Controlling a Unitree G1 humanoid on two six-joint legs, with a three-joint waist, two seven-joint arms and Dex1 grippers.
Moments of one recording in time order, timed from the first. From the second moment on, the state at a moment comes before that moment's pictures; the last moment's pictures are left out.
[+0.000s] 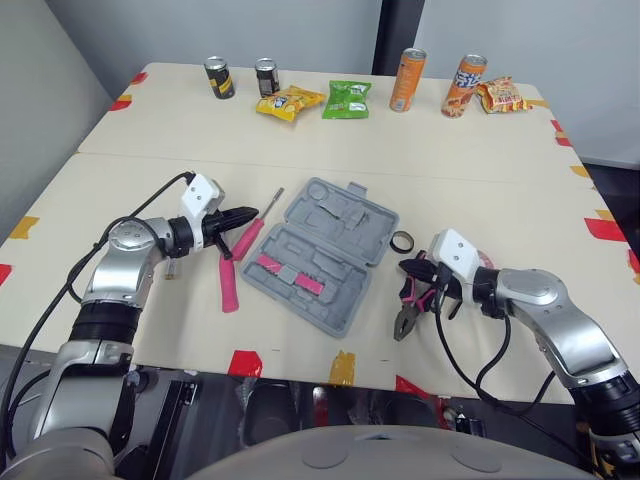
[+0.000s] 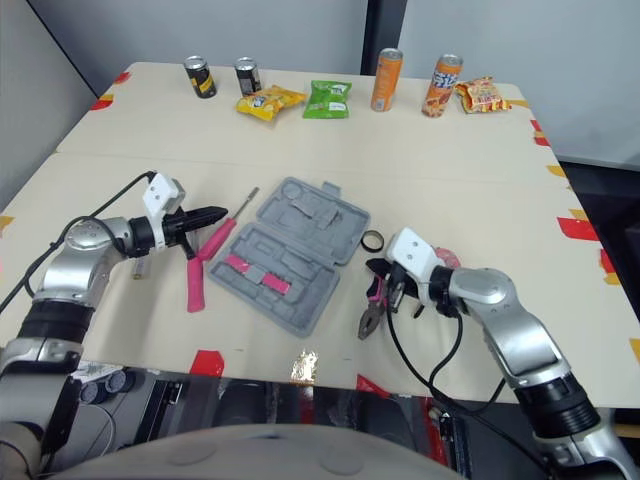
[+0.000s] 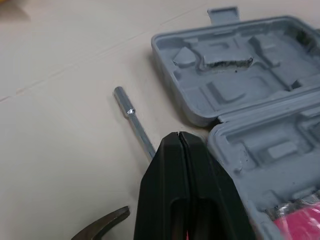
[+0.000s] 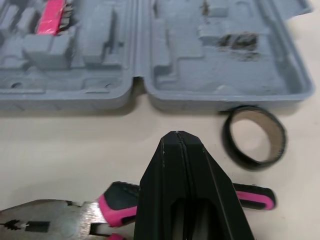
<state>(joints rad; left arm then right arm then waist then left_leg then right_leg) -0.46 0.62 0.02 0.44 -0.26 0.18 -1.01 -0.07 -0.65 0.17 -0.29 0.16 0.43 0.82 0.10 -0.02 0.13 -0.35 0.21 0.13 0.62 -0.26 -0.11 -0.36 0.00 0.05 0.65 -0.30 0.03</state>
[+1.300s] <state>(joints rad) -0.83 0.49 -0.13 1.03 0.00 -0.07 -1.17 -0.19 -0.55 0.33 -0.25 0.08 0.58 0.76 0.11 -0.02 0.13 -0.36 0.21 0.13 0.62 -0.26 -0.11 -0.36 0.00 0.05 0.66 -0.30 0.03</state>
